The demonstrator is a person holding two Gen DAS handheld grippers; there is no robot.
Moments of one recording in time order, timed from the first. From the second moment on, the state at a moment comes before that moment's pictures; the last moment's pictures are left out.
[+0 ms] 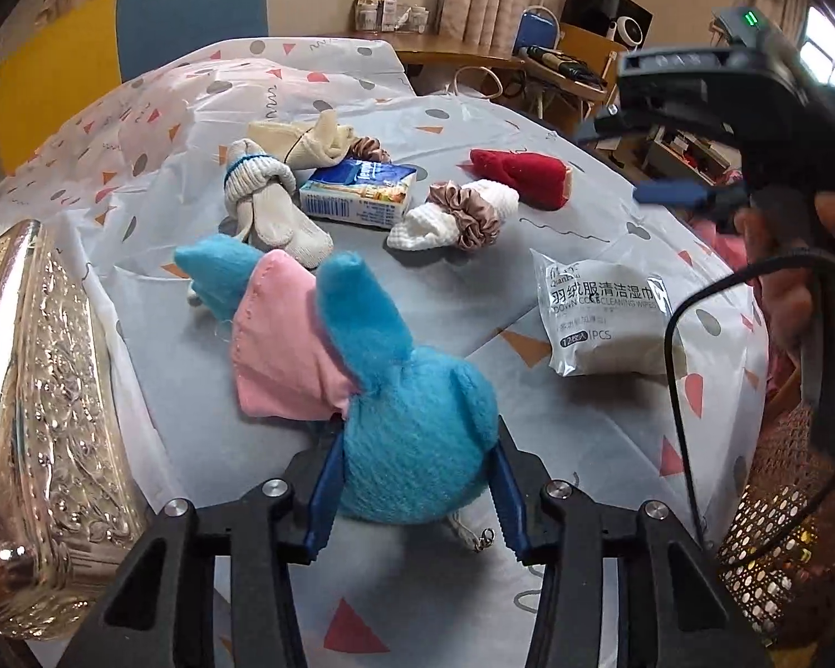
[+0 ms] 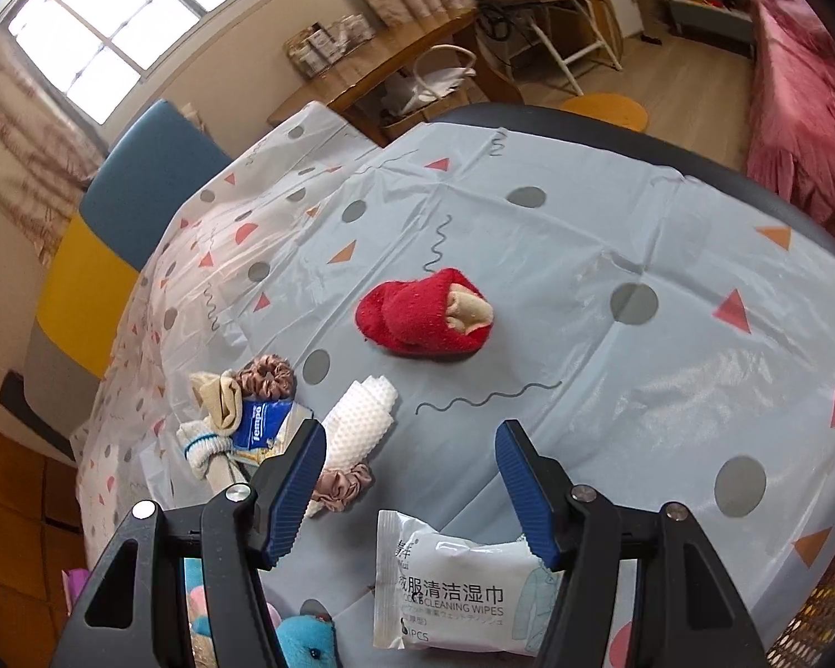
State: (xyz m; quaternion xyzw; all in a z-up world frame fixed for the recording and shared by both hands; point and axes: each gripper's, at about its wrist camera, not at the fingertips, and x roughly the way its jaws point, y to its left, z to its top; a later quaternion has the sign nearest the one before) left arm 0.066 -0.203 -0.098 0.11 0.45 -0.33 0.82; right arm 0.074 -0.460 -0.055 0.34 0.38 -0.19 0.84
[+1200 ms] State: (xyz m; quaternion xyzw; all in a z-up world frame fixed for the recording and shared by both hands) left arm 0.199 -0.075 0.071 -0.04 0.36 -0.18 0.92; right arm 0.168 -0.463 -0.114 0.06 0.49 -0.15 0.85
